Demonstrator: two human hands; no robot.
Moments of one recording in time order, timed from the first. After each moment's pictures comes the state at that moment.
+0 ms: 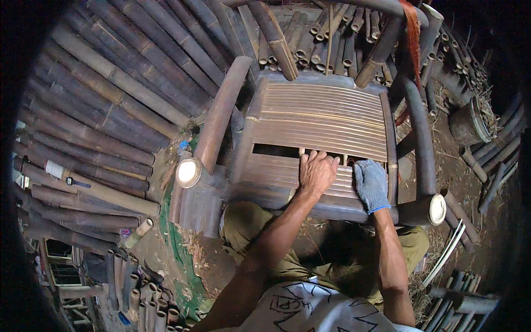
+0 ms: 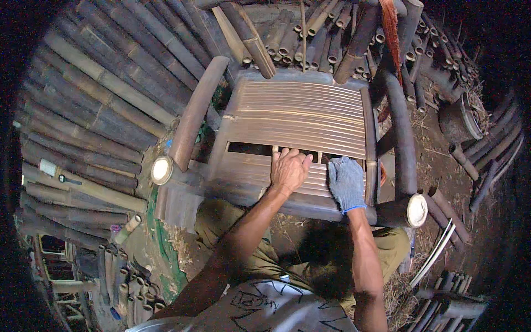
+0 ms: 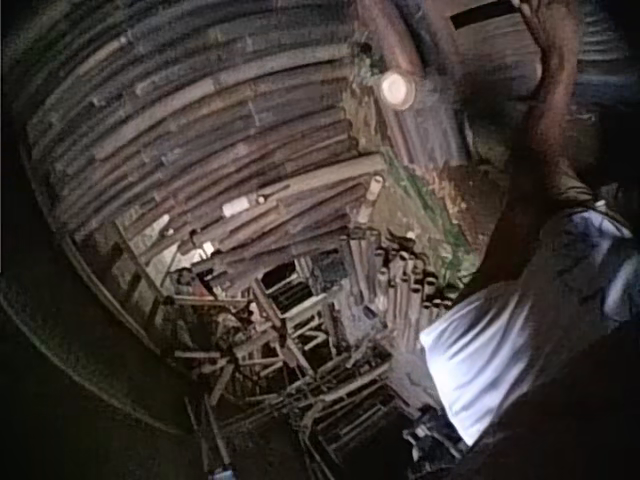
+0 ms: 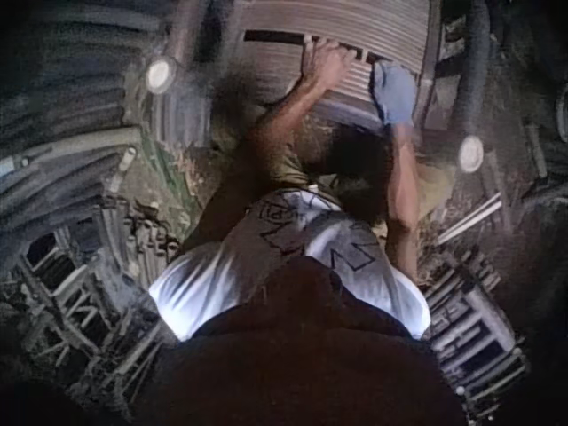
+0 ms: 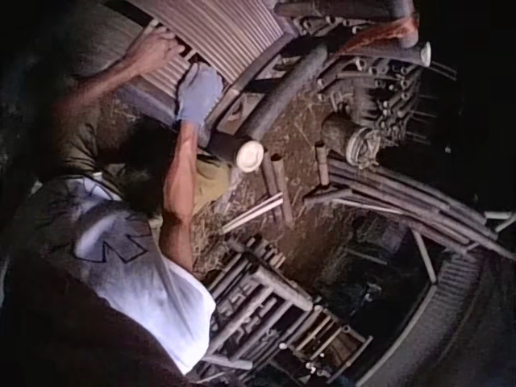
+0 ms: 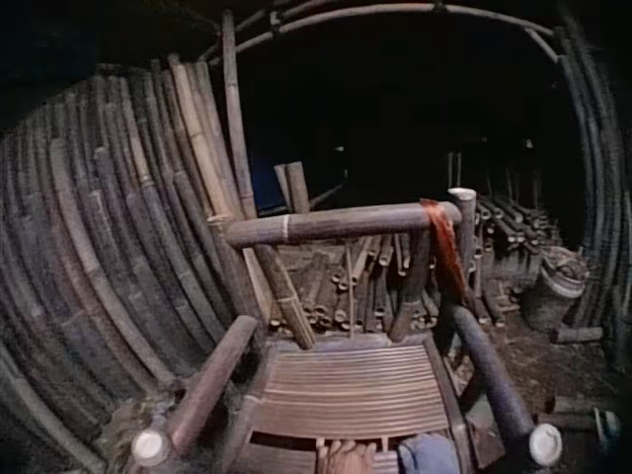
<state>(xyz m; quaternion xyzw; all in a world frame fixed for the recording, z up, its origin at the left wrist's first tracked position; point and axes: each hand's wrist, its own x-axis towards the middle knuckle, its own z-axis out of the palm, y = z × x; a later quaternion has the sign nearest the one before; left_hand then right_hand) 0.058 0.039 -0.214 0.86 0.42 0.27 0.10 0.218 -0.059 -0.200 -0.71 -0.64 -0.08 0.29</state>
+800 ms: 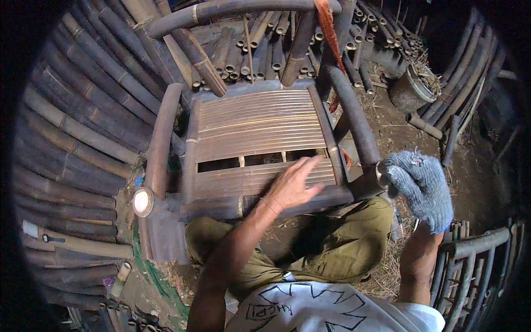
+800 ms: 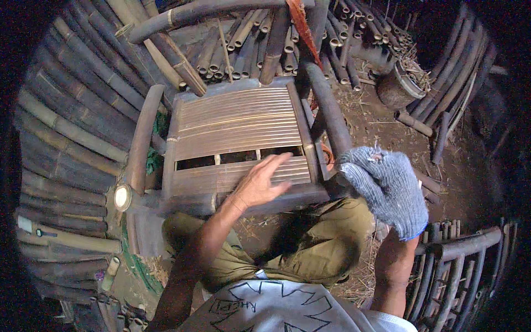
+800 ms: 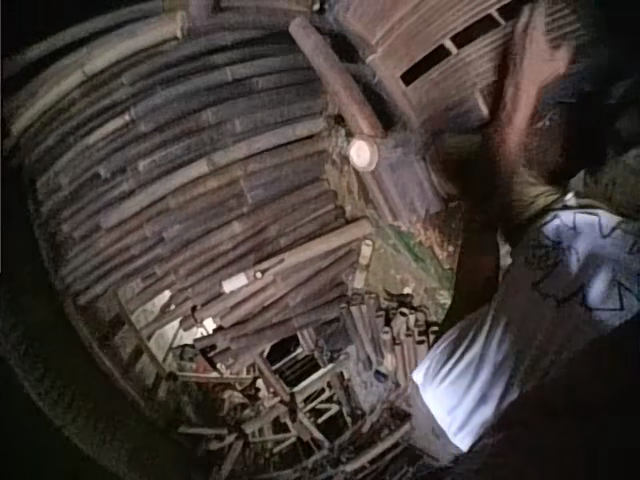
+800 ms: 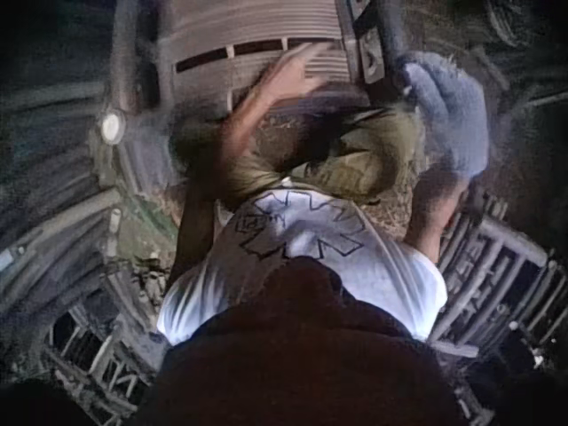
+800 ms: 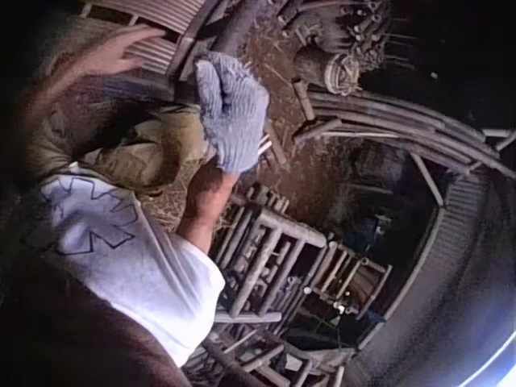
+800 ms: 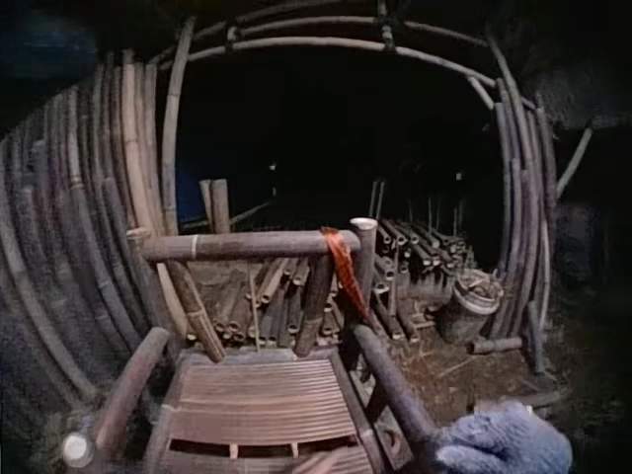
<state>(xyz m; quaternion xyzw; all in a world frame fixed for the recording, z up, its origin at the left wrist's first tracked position) 0.065 -0.016 -0.126 0.88 0.14 0.27 0.38 0.228 -0.209 0.064 -0.73 -0.62 0.07 0.30</state>
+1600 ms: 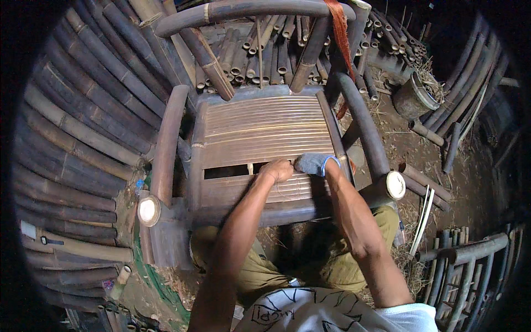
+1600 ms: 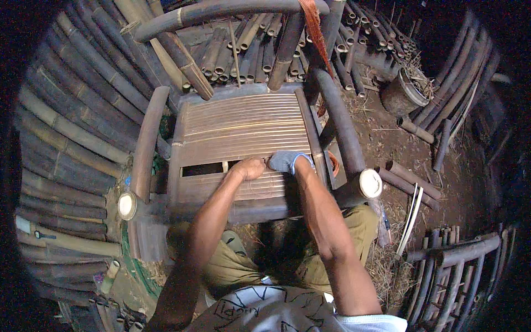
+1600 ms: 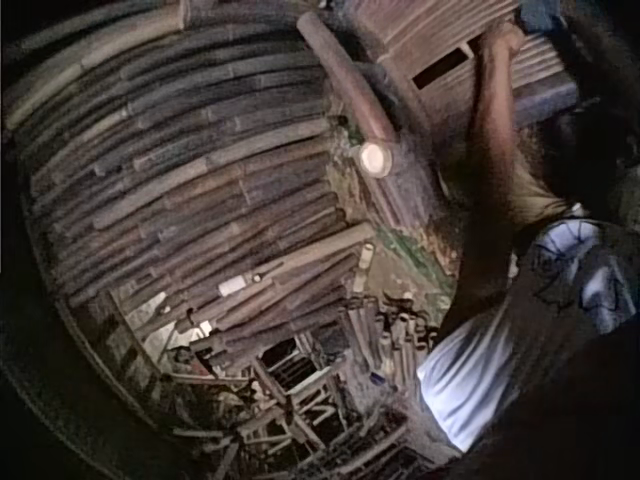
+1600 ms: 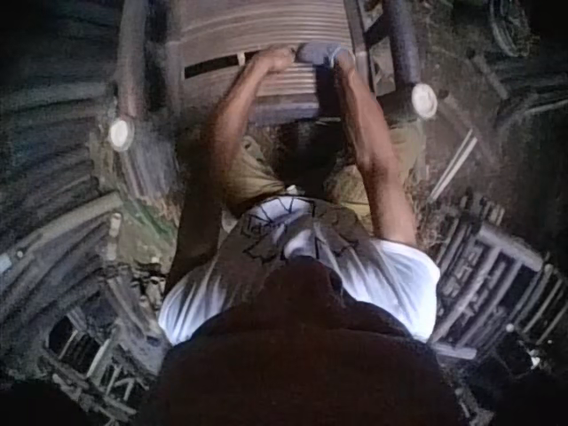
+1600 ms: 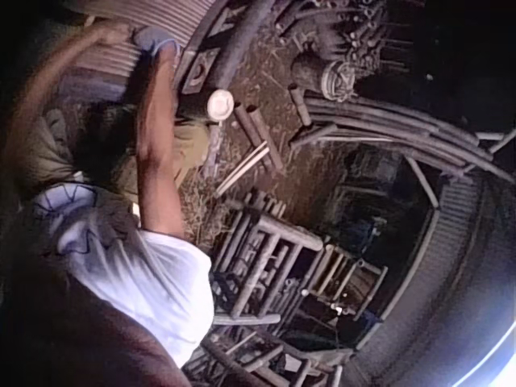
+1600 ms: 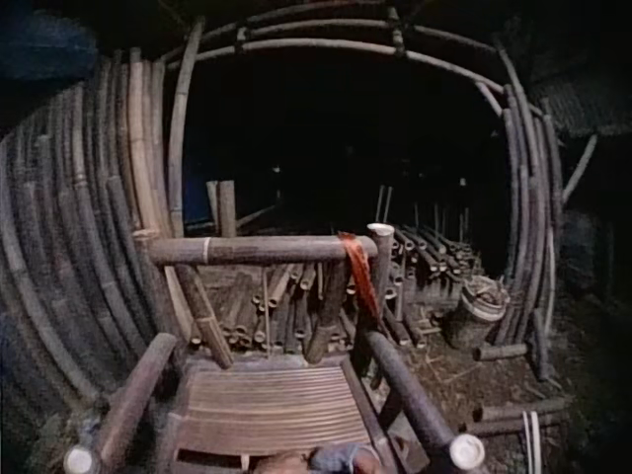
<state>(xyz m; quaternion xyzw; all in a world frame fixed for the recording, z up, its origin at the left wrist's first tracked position) 0.097 0.115 -0.240 0.89 0.29 -0.13 0.33 0.267 0.044 -0.249 -0.60 -0.76 0.25 -0.02</state>
